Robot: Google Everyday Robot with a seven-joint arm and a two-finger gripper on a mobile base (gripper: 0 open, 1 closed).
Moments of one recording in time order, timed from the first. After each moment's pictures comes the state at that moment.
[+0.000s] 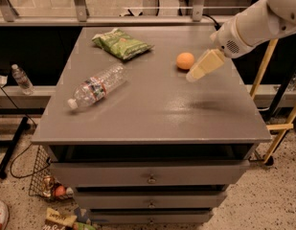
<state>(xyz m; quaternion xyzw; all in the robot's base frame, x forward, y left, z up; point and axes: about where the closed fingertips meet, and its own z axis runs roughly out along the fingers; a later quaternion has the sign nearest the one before) 0.644 -0.165 0.909 -0.49 0.80 0.07 0.35</state>
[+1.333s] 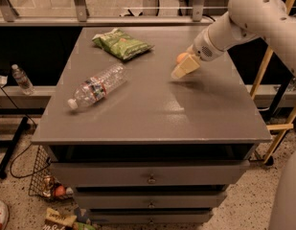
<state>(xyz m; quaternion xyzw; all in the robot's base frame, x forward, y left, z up) 0.713 -0.132 0.849 -0.49 0.80 0.10 0.32</state>
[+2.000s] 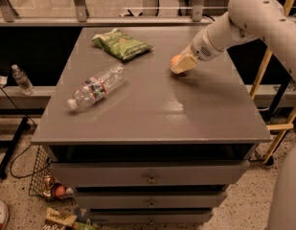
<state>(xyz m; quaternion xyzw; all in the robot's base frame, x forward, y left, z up) 0.716 -0.123 0.849 -0.51 0.79 0.12 0.34</state>
